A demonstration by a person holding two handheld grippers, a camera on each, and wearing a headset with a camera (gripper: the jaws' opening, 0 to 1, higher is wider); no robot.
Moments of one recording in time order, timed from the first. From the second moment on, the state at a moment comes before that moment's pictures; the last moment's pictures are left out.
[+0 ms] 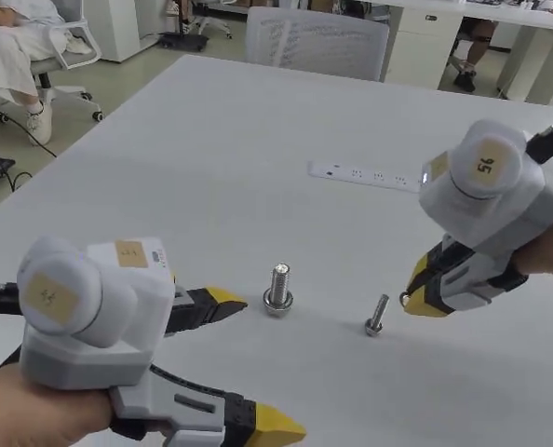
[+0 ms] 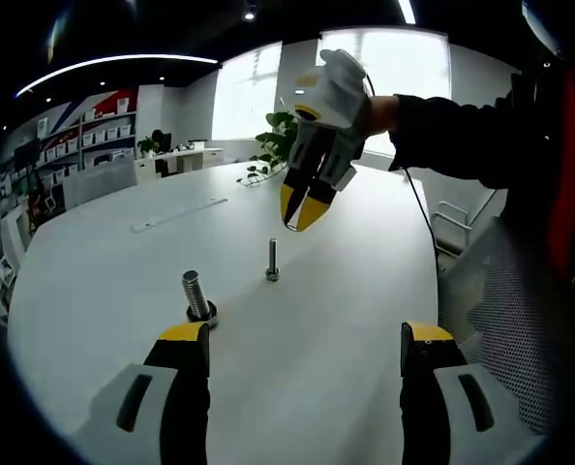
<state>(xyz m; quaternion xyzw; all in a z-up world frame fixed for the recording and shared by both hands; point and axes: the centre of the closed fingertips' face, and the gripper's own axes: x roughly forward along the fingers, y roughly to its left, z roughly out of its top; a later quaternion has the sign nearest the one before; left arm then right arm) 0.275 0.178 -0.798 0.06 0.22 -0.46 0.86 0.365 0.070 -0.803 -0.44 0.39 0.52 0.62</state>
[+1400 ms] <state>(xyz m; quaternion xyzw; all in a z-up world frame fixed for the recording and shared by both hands) 0.275 0.181 -0.802 0.05 0.23 -0.46 0.86 0.378 0.085 -0.820 -0.45 0.40 0.53 0.60</state>
